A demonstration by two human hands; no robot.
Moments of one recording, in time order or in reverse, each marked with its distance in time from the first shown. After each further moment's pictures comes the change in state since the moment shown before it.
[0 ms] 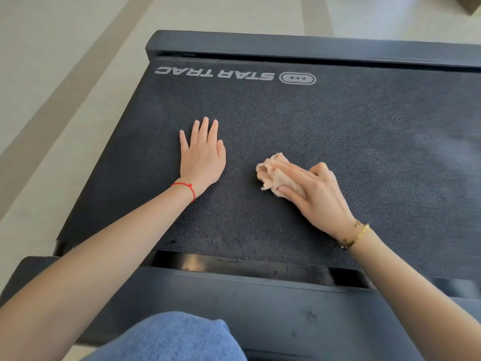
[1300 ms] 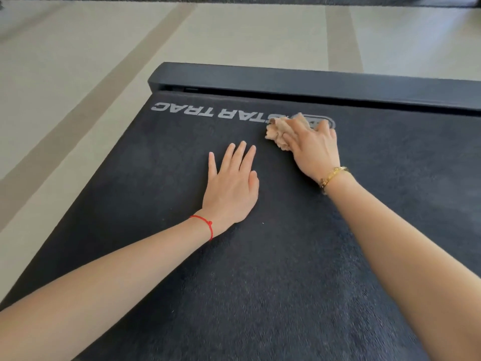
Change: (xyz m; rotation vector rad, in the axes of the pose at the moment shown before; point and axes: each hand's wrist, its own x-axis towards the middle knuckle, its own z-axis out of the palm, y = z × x) left_hand 0.079 0.066 0.021 0.001 0.012 0.087; right_hand 0.233 0.113 0.037 -0.216 0.032 0.084
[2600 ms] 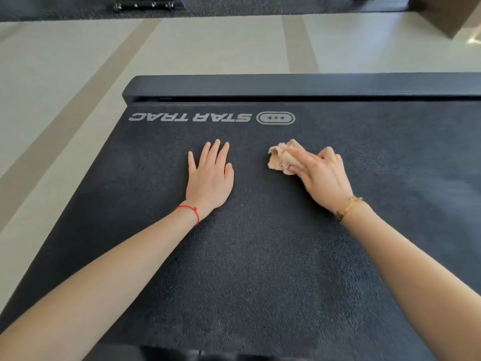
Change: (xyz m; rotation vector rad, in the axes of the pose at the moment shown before) left_hand 0.002 -0.005 0.003 -0.028 0.010 0.014; right_hand -0.117 0.029 -0.048 -0.014 -0.022 0.013
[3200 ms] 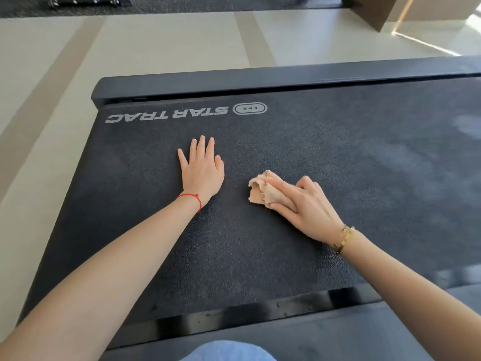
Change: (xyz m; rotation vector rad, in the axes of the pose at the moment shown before) left_hand -0.013 0.001 -0.010 -0.036 -0.038 0.035; right_hand -0.115 -0.072 -0.024 0.132 0.026 -0.017
